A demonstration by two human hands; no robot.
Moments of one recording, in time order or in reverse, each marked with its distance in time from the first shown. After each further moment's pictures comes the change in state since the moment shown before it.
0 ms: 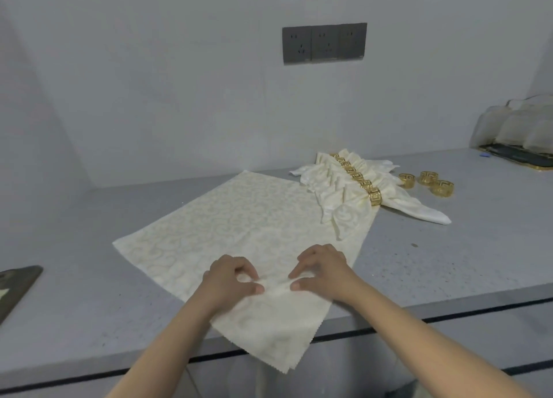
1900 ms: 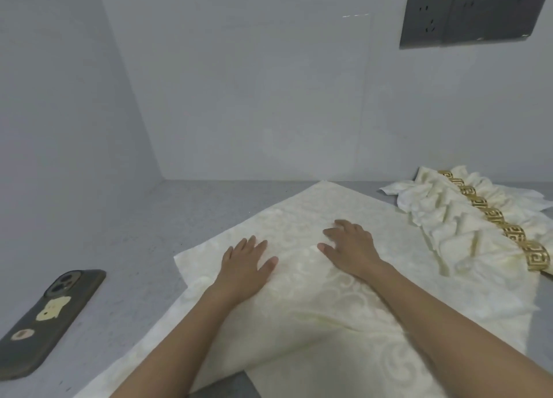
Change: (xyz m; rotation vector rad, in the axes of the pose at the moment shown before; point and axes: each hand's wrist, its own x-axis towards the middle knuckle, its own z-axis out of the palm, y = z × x) left_hand 0.121 -0.123 -0.069 0.335 0.102 -0.163; right_hand 0.231 -0.024 0.058 -0.338 0.010 -0.063
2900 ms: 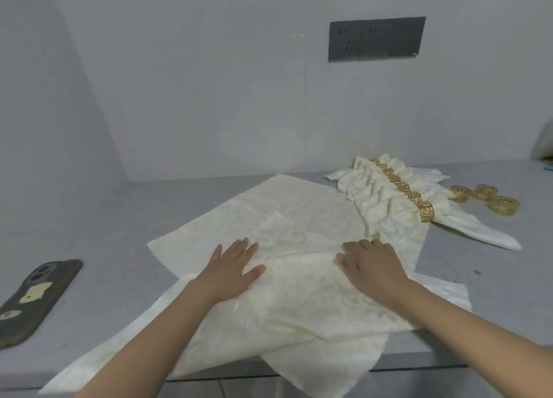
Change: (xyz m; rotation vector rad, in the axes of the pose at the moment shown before) left_hand -0.073 0.034 0.010 0.184 -0.185 0.247; right_hand -0.182 0.038 -0.049 -0.280 0.104 0.131
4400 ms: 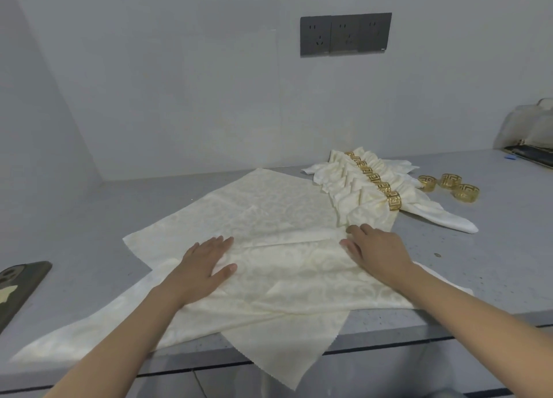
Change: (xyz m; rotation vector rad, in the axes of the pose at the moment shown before) left_hand -0.011 -0.012 0.013 -0.114 0.173 0.137; right_hand -0.006 0.072 0.011 -0.072 0.470 -0.172
